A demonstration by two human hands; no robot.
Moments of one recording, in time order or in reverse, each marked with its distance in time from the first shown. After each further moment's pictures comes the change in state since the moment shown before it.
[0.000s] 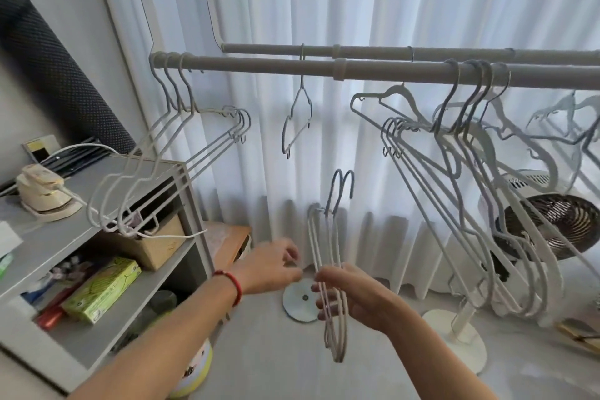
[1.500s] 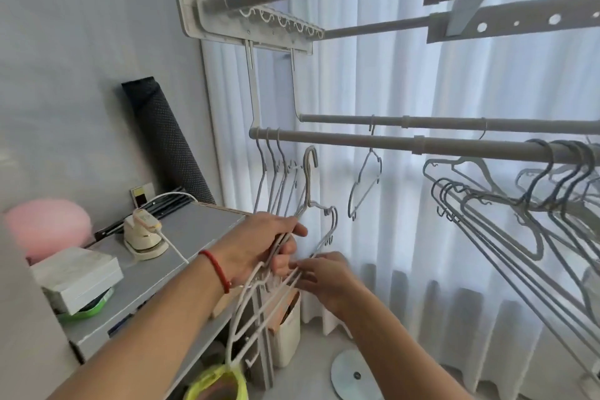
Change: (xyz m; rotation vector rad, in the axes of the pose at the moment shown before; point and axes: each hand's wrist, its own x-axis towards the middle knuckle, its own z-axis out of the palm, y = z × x) left_hand -0.074 0.003 -0.160 -1.068 0.204 -0.104; right_hand 0.080 -0.113 0.138 0.214 0.061 -0.140
